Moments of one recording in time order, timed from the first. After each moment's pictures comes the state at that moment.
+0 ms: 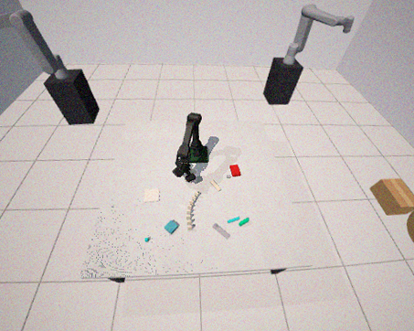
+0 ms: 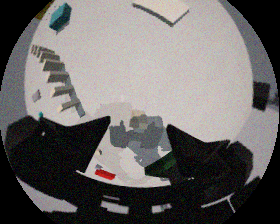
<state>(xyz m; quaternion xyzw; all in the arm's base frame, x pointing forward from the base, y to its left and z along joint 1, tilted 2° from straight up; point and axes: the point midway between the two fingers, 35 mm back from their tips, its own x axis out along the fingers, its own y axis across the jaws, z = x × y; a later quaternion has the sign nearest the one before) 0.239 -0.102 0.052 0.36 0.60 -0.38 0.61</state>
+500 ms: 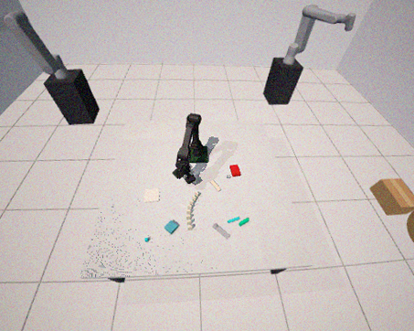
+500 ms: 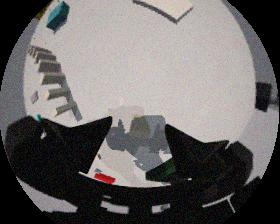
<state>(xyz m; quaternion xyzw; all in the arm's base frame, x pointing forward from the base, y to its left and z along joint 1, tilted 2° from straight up) 0.241 -0.103 0.035 0.36 0.59 -0.38 0.61</state>
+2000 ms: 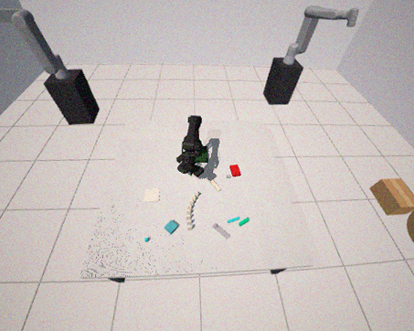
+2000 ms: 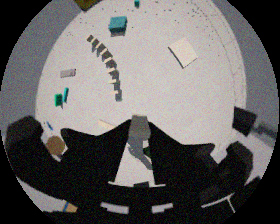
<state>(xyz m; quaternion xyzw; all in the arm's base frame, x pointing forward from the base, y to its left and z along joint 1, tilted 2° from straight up) 0.297 -0.067 0.176 0.28 0.63 -0.30 0.66</state>
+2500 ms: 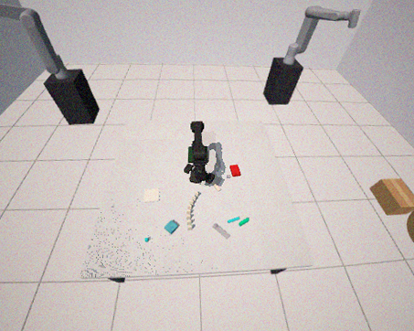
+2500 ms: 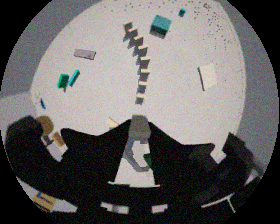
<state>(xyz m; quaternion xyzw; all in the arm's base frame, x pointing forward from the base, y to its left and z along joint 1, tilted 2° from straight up) 0.352 -0.014 0.158 0.20 0.66 -0.21 0.69</state>
